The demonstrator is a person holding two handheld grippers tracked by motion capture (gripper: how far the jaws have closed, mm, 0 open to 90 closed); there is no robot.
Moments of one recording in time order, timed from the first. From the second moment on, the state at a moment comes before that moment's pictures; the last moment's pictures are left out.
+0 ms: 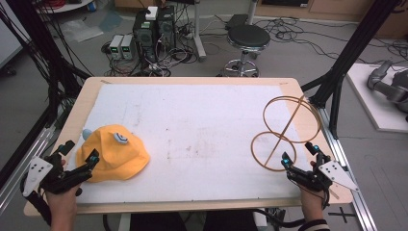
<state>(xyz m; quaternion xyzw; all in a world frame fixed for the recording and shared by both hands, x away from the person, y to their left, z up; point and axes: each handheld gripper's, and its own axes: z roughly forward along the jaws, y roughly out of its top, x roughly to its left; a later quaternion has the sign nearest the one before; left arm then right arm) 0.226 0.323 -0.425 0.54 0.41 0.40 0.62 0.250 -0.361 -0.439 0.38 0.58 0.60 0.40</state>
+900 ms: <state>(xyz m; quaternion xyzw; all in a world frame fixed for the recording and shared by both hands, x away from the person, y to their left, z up) 0.240 0.308 -0.428 0.59 0.43 0.36 0.58 0.248 -0.361 -0.439 0.38 0.58 0.60 0.40</state>
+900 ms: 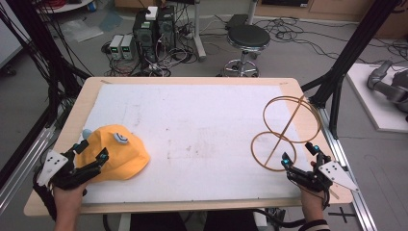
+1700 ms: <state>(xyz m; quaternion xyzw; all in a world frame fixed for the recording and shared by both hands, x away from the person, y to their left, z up) 0.252 0.296 -0.434 0.62 0.46 0.34 0.53 0.248 -0.361 -0.439 0.38 0.58 0.60 0.40</state>
